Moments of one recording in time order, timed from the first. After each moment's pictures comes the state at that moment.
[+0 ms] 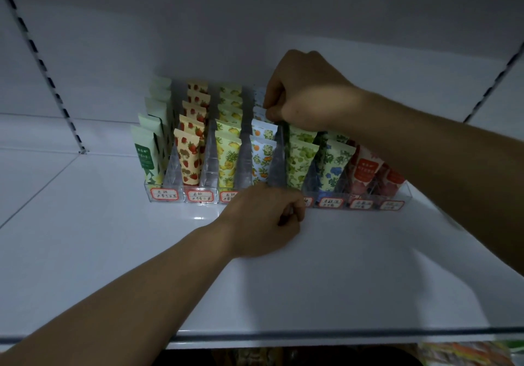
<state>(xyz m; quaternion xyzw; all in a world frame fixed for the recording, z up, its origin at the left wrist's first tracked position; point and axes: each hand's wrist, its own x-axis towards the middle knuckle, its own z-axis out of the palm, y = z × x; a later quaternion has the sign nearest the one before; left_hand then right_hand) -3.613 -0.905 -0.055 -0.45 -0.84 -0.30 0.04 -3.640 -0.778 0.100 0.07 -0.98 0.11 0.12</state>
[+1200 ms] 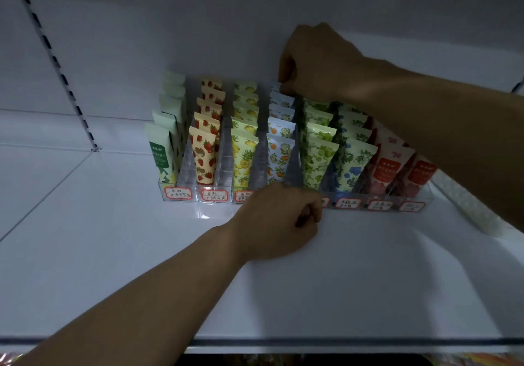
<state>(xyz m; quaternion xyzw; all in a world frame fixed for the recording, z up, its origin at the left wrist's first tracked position) -3.613 -0.906 -0.055 -0.47 -0.83 -0.30 0.06 -3.680 -0.769 0.108 0.09 -0.98 0.01 0.18</state>
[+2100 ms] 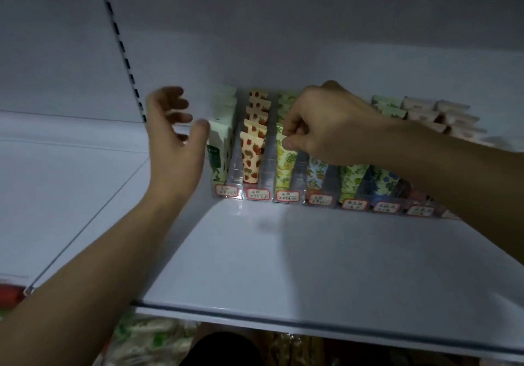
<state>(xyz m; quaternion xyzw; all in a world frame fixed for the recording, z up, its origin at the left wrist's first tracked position) -3.643 -1.041 -0.007 -0.12 -0.73 -0.59 0.32 -3.615 -0.829 0.081 0.15 -0.98 0.09 0.10</state>
